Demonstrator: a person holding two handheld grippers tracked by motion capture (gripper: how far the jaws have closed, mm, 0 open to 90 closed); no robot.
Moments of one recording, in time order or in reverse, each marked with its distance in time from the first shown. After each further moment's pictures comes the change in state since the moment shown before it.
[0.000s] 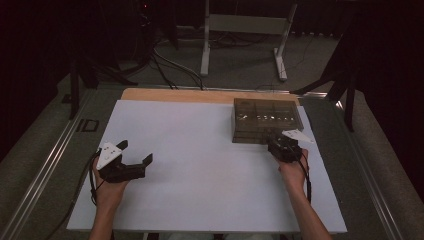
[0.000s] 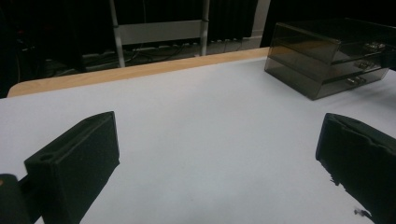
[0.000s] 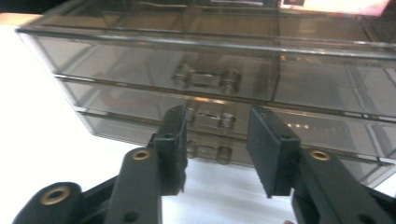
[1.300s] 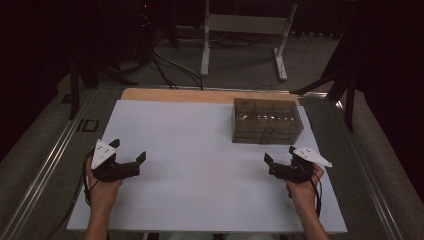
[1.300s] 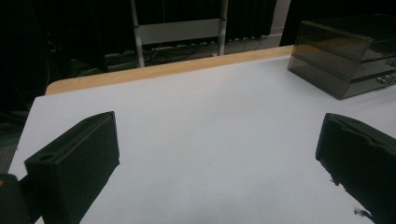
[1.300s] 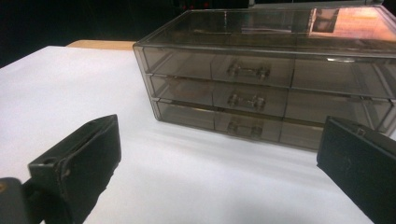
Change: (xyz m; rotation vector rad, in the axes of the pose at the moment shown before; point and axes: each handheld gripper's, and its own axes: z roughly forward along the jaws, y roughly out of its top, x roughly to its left) left arm 0.012 0.001 -0.007 0.010 0.070 0.004; right arm 0.008 -0.022 -0.069 -0.117 0.133 -0.005
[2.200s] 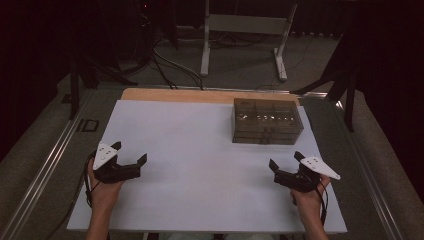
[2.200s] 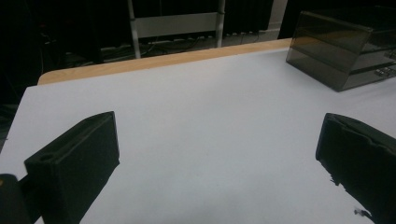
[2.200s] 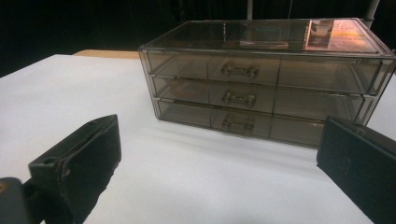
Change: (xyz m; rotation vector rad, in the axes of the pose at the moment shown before) left arm -0.001 -0.008 0.003 0.018 -0.012 -0.006; right arm -0.004 -0.013 -0.022 -0.064 0.002 -0.015
